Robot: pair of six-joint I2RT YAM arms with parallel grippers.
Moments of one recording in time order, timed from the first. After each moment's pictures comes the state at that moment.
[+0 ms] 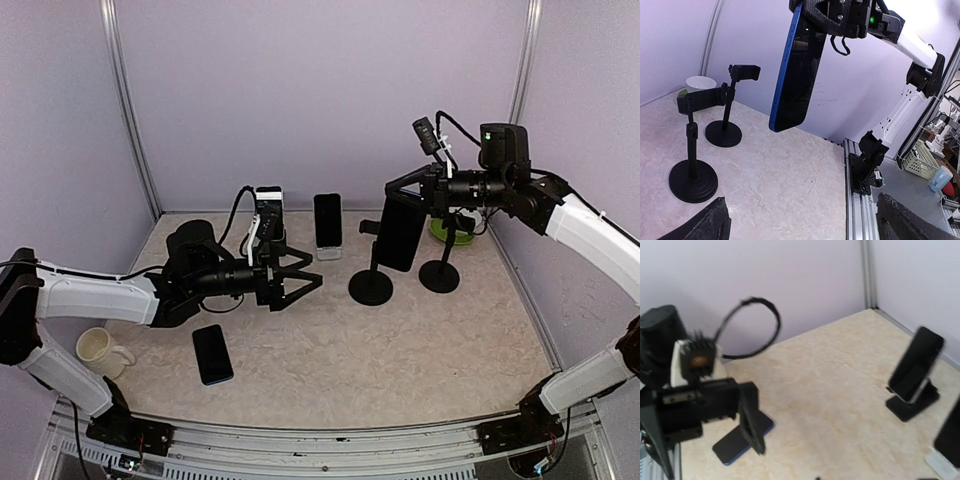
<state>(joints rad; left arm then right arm) -0.81 1.45 0.73 0.70 0.59 -0.34 0.52 1.34 1.34 -0.27 -0.73 -0.01</state>
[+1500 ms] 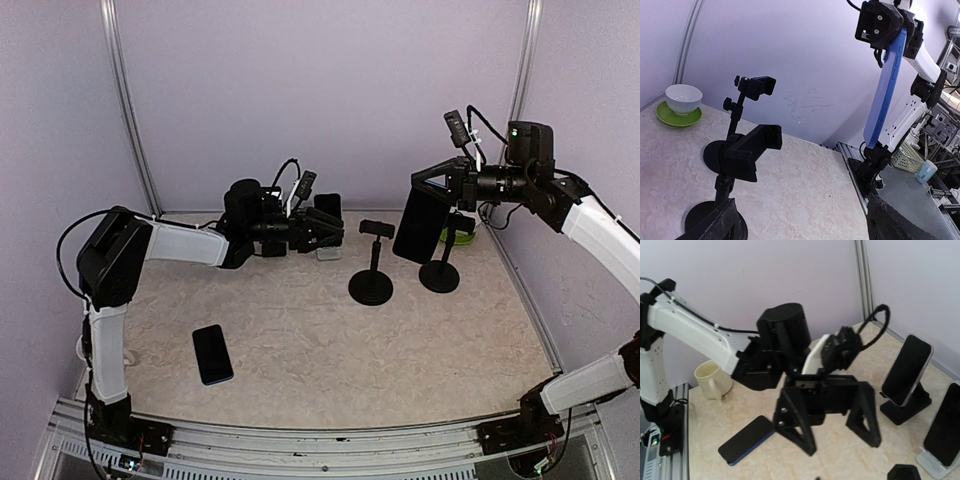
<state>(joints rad) -0.60 2.07 1.37 0.76 1.02 -0.44 0.35 1.28 1.33 -0.28 -0.91 -0.01</state>
